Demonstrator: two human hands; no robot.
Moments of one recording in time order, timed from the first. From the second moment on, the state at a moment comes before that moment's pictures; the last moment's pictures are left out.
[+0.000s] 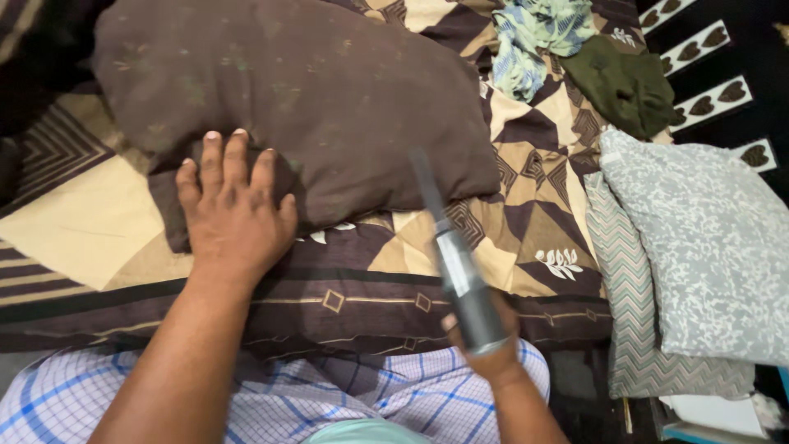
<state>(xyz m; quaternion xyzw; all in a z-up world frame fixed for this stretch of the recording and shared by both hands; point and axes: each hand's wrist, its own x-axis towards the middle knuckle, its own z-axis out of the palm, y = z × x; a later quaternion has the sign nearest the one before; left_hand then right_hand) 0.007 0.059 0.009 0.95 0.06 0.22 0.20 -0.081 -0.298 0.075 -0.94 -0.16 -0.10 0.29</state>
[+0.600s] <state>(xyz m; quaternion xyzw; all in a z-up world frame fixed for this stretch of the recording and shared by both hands) 0.008 0.063 -0.007 0.95 0.05 0.27 0.18 -0.075 -0.381 0.065 -0.99 -0.04 -0.14 0.02</state>
